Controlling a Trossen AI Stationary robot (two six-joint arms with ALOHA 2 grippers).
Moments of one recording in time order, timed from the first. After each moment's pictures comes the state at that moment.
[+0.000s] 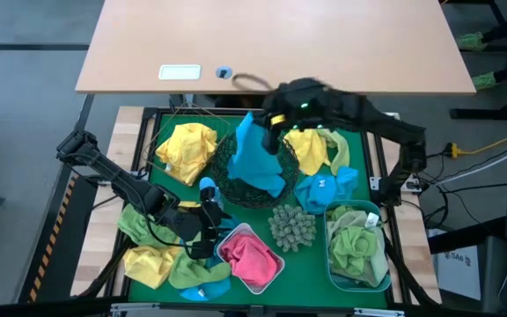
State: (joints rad) left arm -0.53 1.39 1.12 -0.46 -0.48 -0.38; right arm -0.13 1.76 2.15 -0.85 0.09 0.04
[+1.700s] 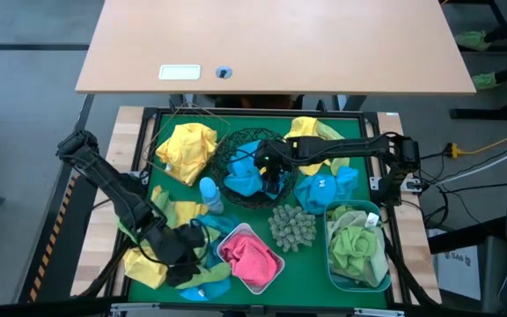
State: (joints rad) left arm -0.71 1.39 1.12 -0.56 -0.04 -1.12; right arm -0.10 1.82 1.43 -0.65 0.03 0.02
